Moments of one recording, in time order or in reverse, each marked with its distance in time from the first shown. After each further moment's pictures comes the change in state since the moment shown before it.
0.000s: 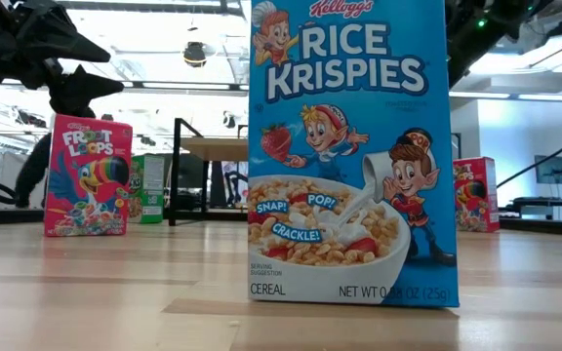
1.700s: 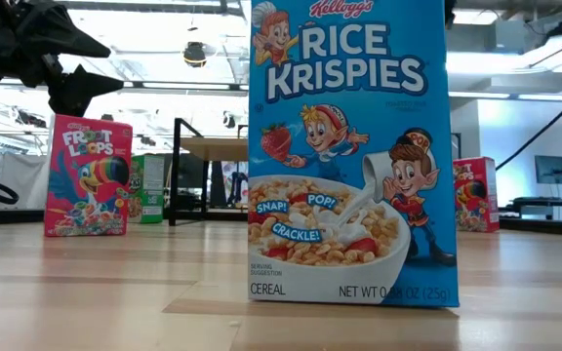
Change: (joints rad) left arm 0.000 0.000 0.000 0.014 0.009 -0.063; right arm 0.190 0.252 0.671 -0.889 -0.163 0.084
